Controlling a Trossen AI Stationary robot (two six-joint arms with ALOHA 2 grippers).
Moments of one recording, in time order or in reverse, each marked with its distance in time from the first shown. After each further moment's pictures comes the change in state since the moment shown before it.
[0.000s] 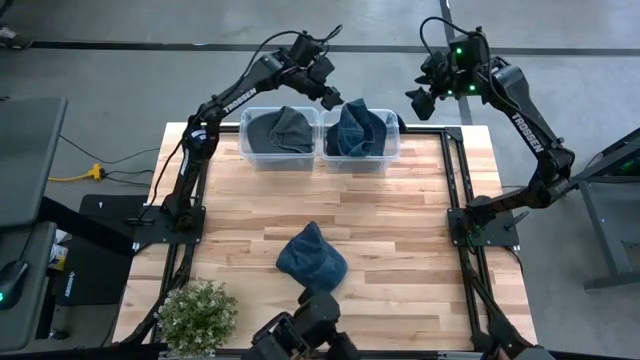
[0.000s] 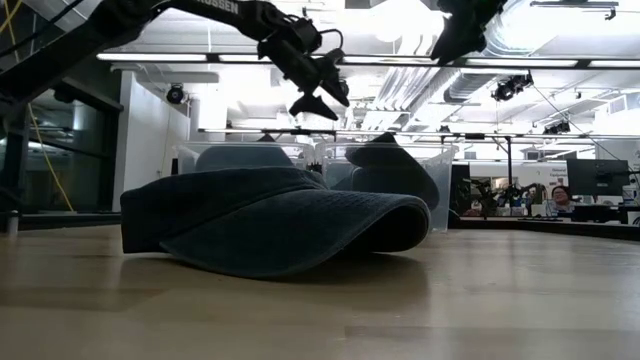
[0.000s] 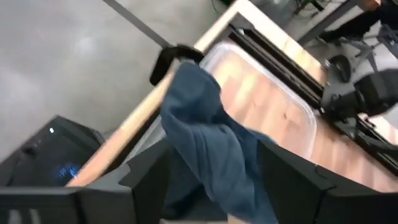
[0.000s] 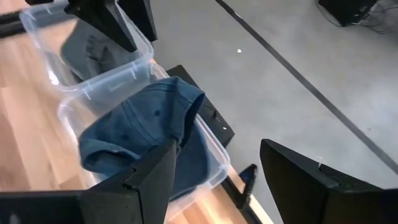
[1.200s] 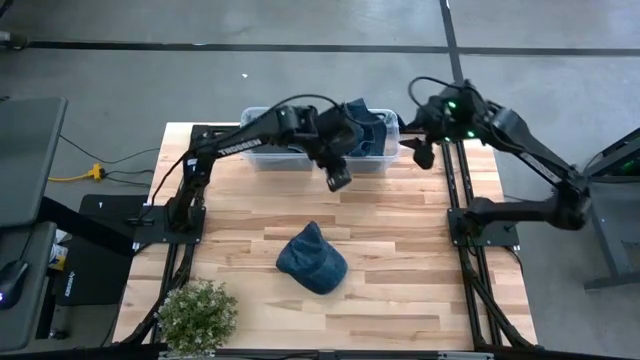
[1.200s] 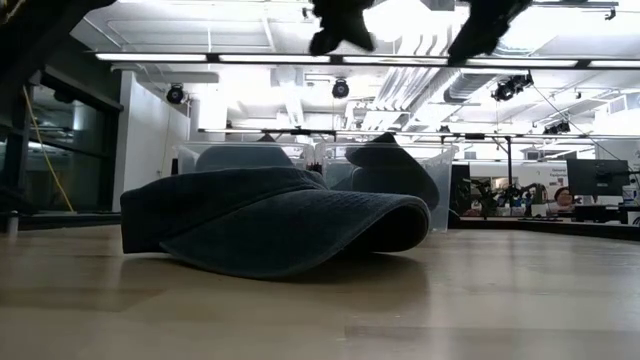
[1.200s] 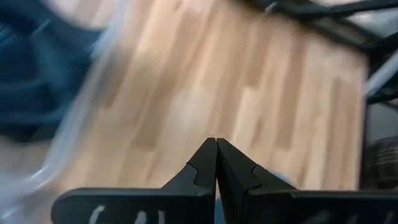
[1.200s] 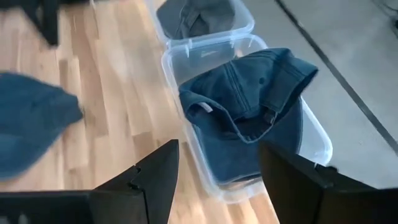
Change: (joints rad) left arm -0.497 -0.126 -0.006 -0.308 -0.203 -0.047; right arm 0.289 -0.292 -0.403 0.099 0.005 0.020
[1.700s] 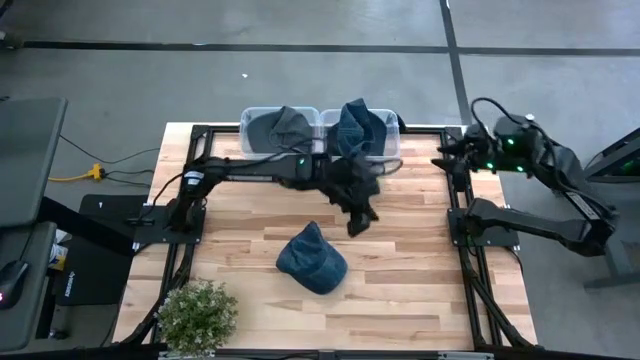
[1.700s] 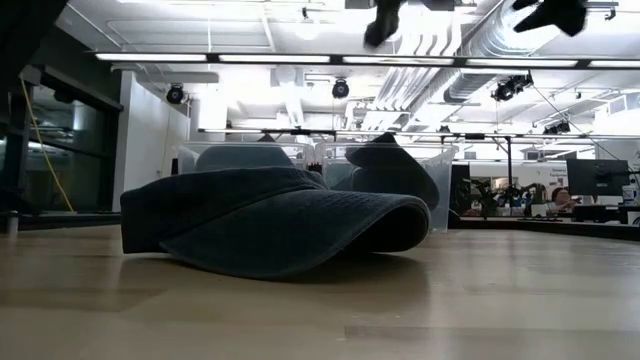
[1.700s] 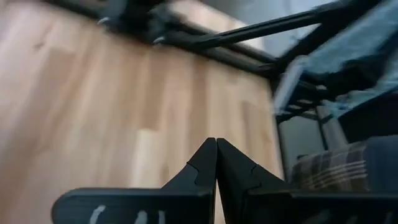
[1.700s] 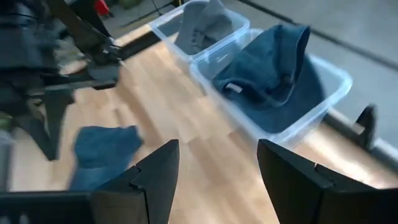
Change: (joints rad) left arm -0.205 -0.028 -0.293 0.574 0.109 -0.141; right arm 0.109 -0.419 -0.134 -0.111 0.060 0.468
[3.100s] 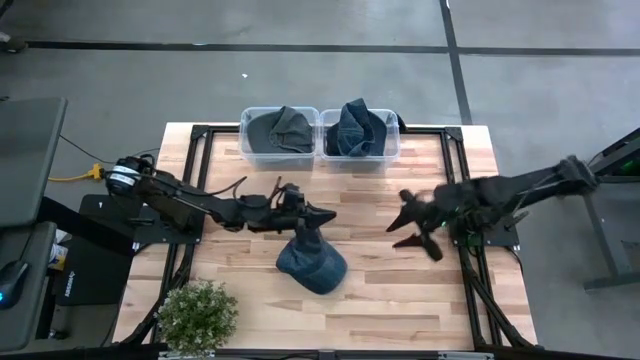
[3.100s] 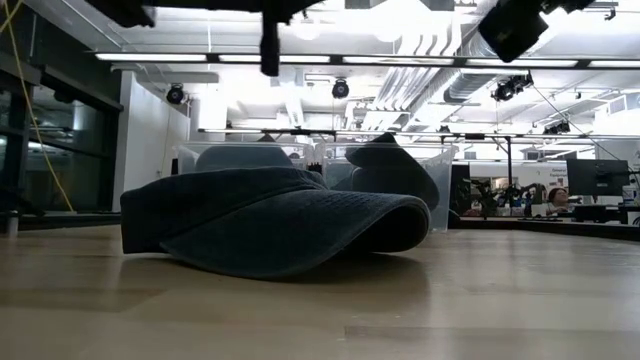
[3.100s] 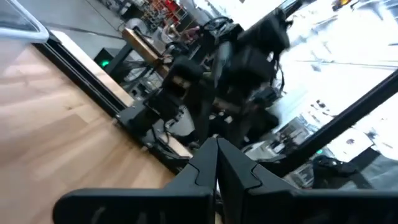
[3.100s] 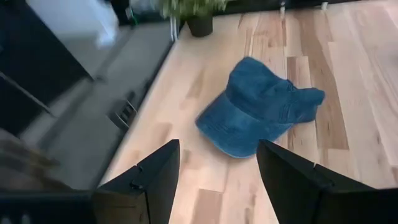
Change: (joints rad) left arm -0.219 -0.517 -1.252 1.458 -0.599 -0.443; right arm 0.821 0.201 -0.421 0.673 0.012 0.048
